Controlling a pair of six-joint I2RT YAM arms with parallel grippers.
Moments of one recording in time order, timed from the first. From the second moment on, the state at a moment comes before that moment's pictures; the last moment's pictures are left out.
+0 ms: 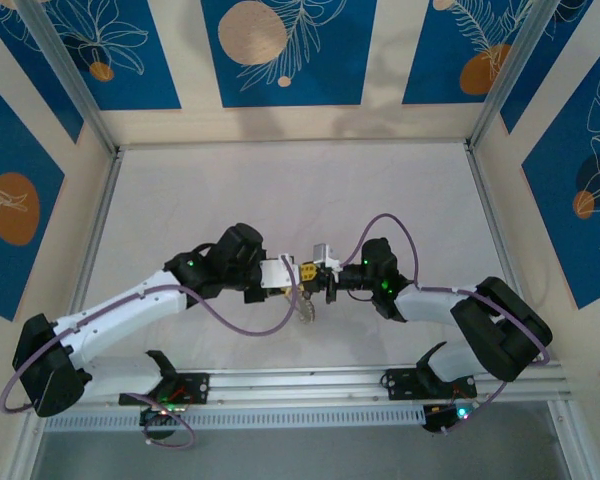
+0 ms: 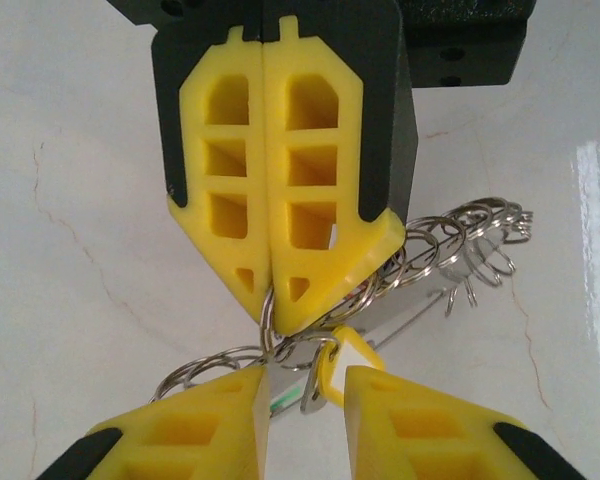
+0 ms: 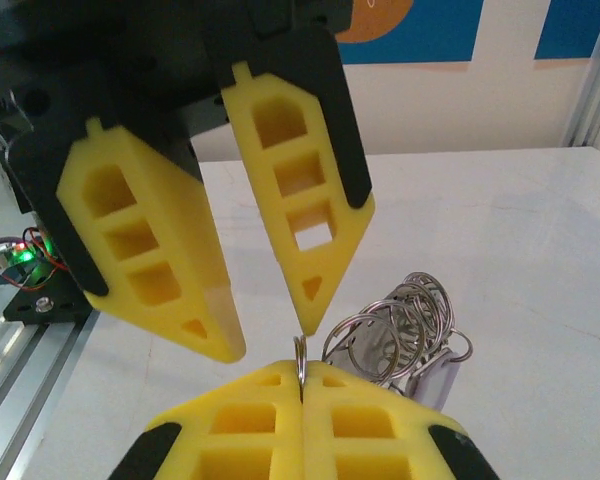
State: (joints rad) left arm -0.85 1.19 0.92 -0.53 0.21 0.67; right arm 0.64 1.40 0.40 0.84 -0.82 -0.12
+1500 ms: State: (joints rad) left arm -0.83 1.25 0.54 0.22 0.27 0.29; right arm 0.61 1.35 0.38 0.89 -0.83 -0.10
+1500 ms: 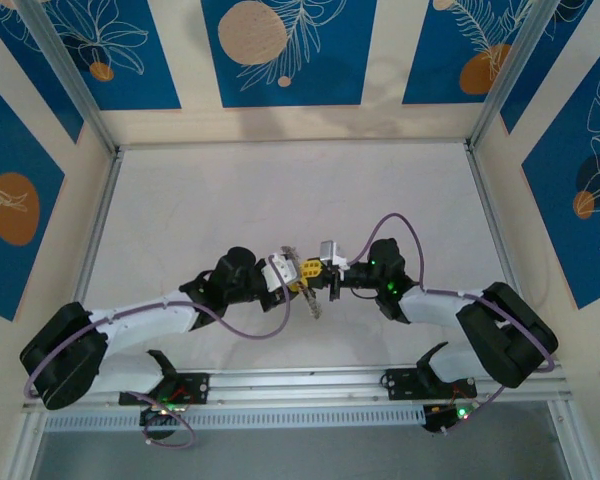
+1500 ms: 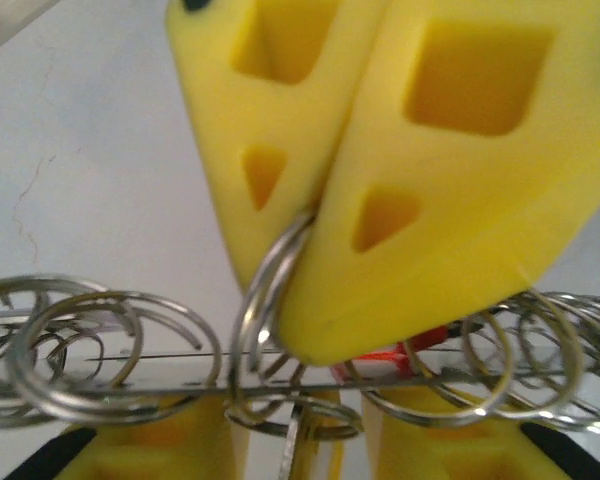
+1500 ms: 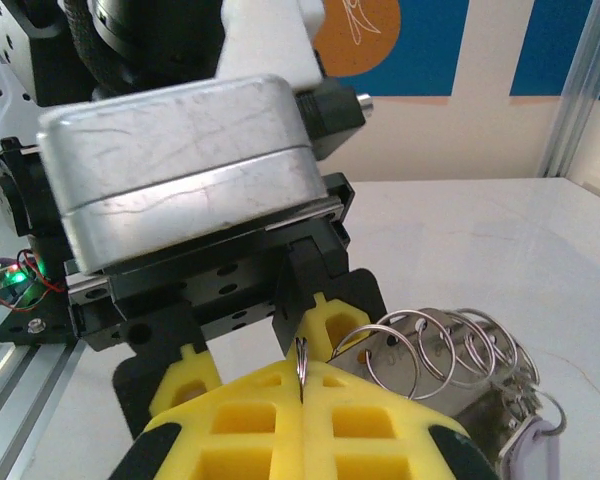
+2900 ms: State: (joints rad) left arm -0.84 1.30 1.08 -0.75 0.23 0.81; right arm 0.65 1.24 0.43 0.58 -0.82 -0.32
